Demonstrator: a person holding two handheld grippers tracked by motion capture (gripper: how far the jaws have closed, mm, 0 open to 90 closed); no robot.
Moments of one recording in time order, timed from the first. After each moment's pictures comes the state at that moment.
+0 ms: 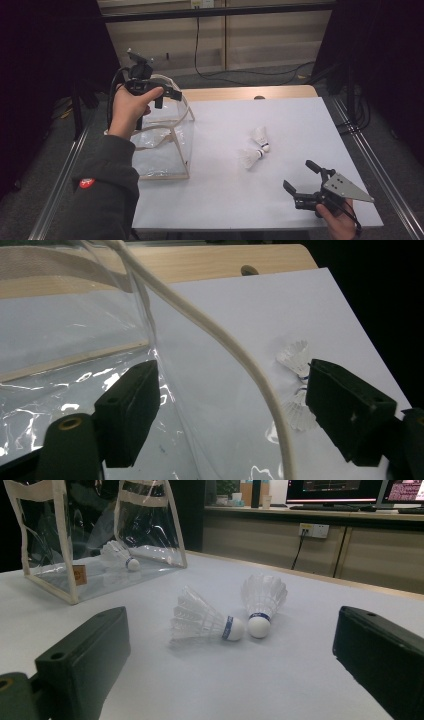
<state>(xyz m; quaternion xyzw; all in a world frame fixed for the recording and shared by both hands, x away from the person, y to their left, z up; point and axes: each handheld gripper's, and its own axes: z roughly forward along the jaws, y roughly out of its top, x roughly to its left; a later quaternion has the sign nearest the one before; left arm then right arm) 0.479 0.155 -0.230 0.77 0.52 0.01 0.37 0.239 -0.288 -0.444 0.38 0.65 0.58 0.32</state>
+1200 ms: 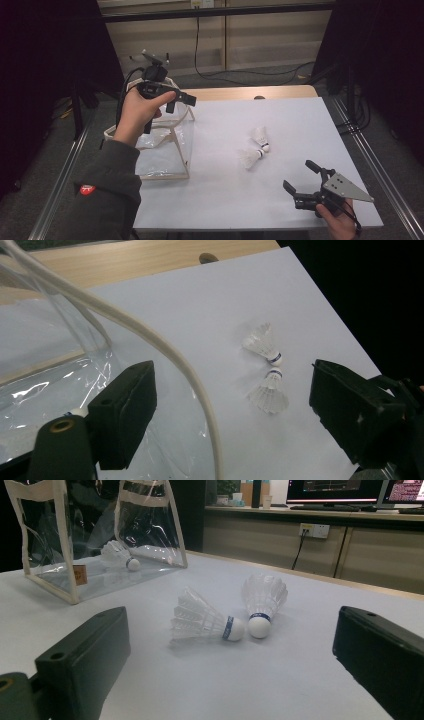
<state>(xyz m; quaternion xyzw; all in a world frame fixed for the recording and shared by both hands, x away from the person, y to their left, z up) 0.462 0.126 -0.224 0.80 0.46 -0.01 0.38 0.239 -0.288 -0.444 0.38 0.65 0.58 0.32</state>
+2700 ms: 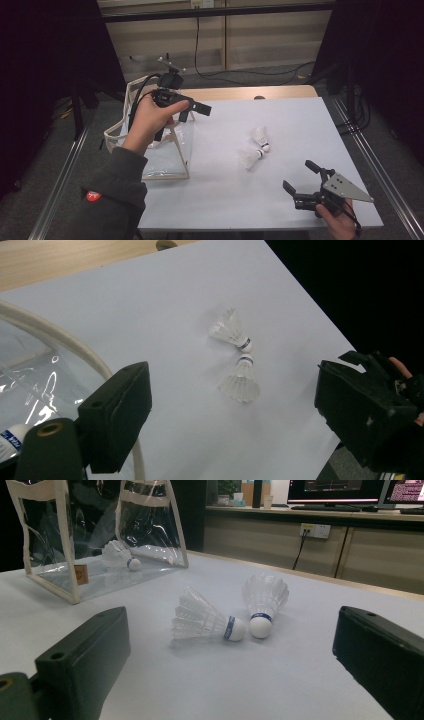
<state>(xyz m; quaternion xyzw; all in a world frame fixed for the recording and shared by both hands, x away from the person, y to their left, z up) 0.446 0.097 -0.233 0.83 0.41 -0.04 0.38 0.239 -0.288 -0.444 0.38 0.65 0.58 0.32</state>
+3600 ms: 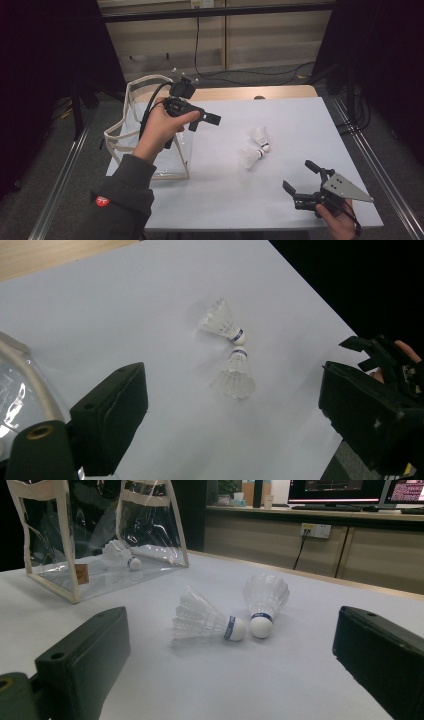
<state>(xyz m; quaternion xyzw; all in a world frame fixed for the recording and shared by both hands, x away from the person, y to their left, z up) 0.435 0.075 -0.252 0.84 0.38 -0.04 0.37 0.239 -0.288 -0.445 0.37 0.66 0.57 0.32</state>
